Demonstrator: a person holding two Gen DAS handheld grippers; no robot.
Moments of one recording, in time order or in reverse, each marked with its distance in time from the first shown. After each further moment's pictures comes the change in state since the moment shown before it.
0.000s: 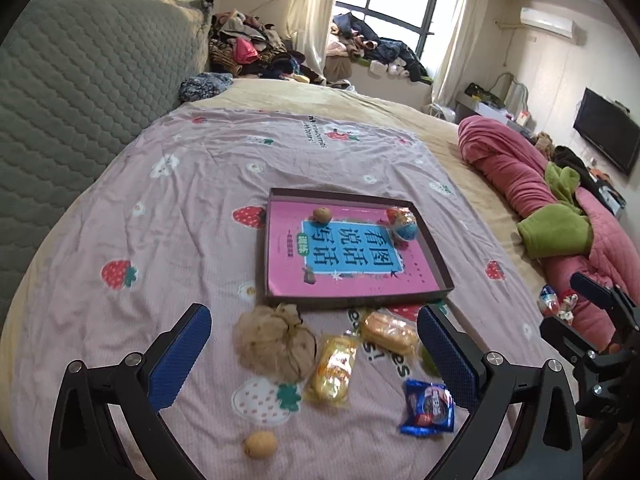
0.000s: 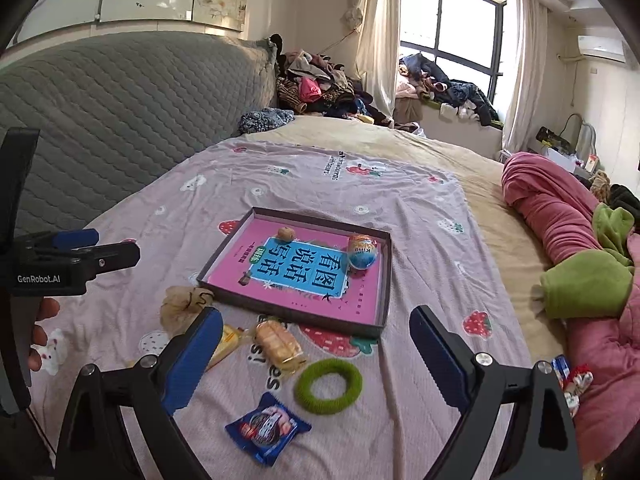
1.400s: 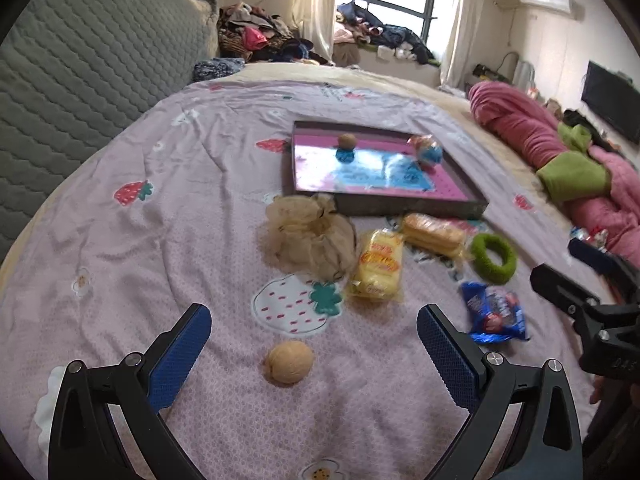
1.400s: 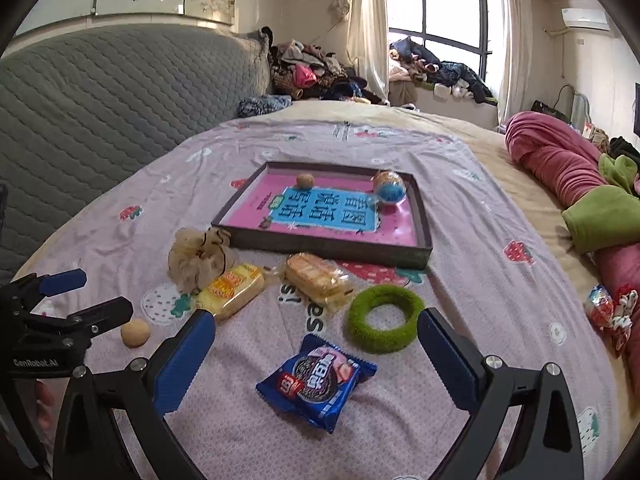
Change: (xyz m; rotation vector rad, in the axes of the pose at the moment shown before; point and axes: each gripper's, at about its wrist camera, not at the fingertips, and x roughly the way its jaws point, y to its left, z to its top) left arm 0.032 0.019 -0.124 0.052 0.019 0.080; right arm 0.048 0.040 -0.095 0.074 0.016 0.012
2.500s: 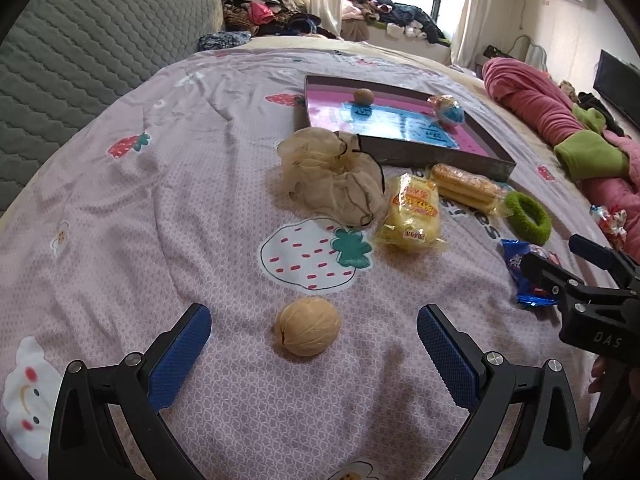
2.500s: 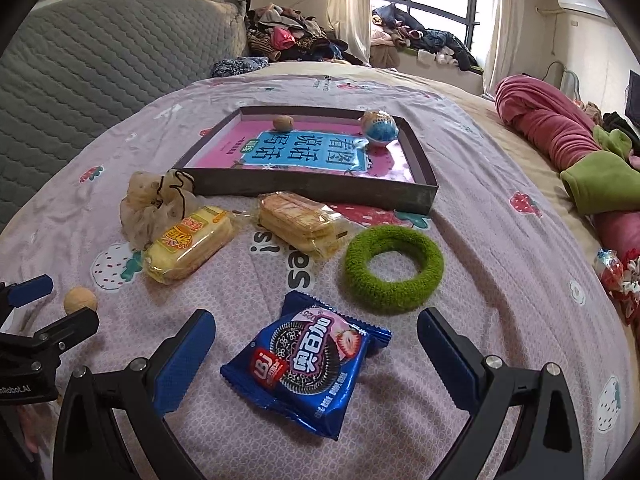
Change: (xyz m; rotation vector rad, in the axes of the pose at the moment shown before) left arm 0.041 0.013 -0.031 -0.008 0.079 0.018; right arm 0.056 0.001 -0.032 0.031 0.131 -0.083
